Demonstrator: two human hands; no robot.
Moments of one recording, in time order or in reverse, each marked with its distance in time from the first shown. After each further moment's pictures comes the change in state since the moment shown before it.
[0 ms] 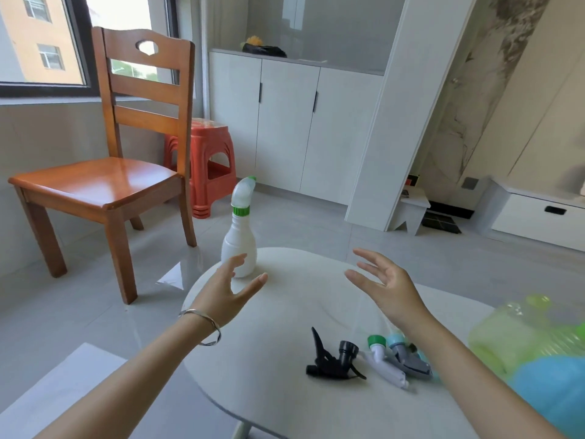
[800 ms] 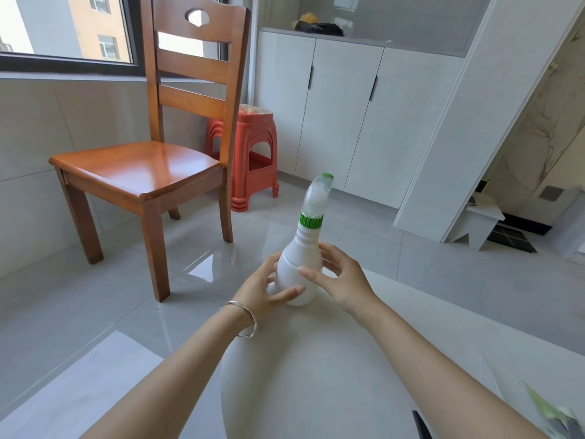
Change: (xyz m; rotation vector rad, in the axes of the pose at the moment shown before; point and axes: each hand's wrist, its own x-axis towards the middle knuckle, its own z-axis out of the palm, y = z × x) left_hand 0.115 -0.115 0.004 -0.272 -0.130 -0.042; right_hand 0.147 0.035 0.185 0.066 -0.235 -0.020
